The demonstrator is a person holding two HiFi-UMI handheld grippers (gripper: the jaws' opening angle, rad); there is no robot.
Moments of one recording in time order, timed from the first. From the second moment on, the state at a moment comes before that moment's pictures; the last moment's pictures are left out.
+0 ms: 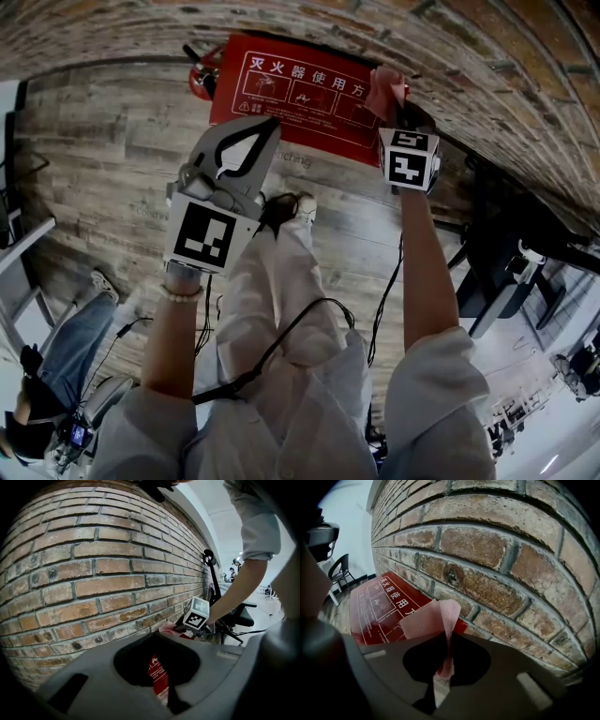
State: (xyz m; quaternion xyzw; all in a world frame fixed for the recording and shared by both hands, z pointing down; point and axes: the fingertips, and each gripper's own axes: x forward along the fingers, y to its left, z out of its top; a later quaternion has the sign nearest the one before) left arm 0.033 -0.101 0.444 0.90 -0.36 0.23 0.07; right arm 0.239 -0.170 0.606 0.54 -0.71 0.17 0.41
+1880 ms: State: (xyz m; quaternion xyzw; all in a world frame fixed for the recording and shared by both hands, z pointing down) left arm -0.072 -0.081 0.434 0.87 -0.43 0.23 0.08; right arm 0.015 -0.129 0.501 0.42 -0.85 0.21 0.24
